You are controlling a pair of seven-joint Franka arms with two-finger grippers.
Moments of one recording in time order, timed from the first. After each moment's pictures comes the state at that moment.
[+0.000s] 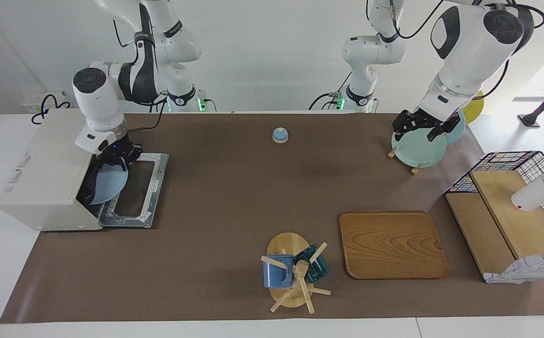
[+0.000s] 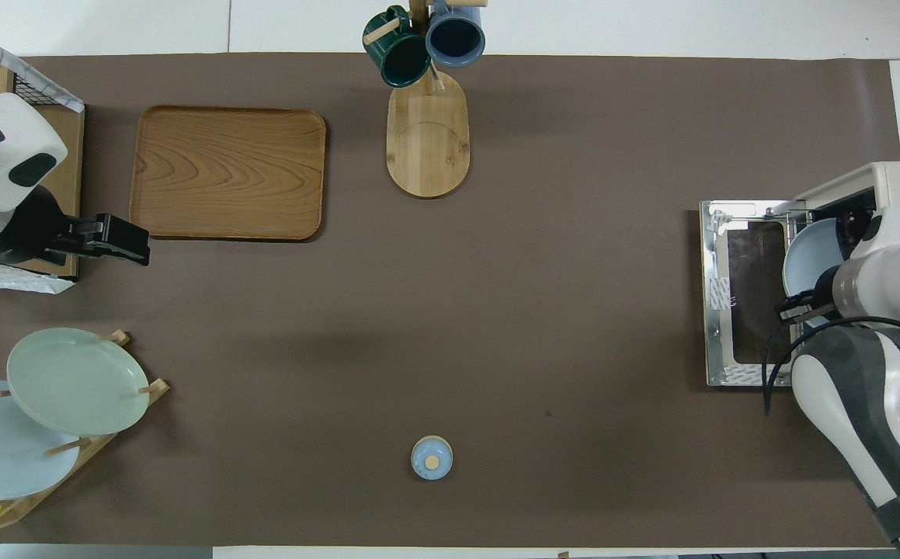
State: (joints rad) left arm -0.09 0.00 -0.06 -1.67 -0.03 1.60 -0.06; right arm 0.05 -0.11 -0.16 -2.29 -0.20 2.20 -0.33
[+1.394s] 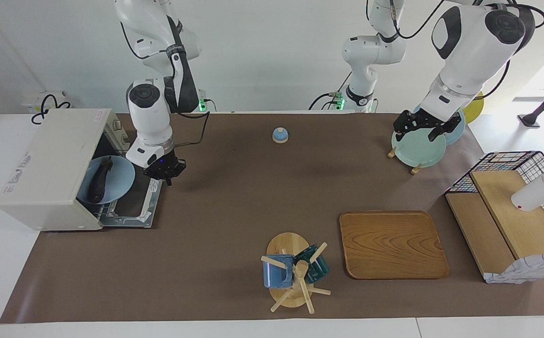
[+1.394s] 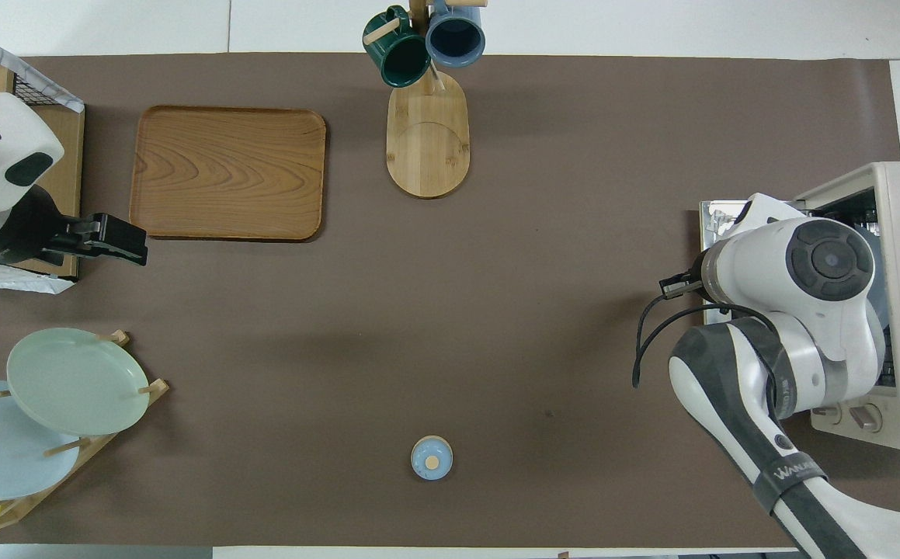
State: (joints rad) left arm -0.09 0.00 -0.06 -1.67 -0.03 1.60 -0.06; right arm 0.26 0.04 -0.14 -2.25 -0.14 2.35 -0.05
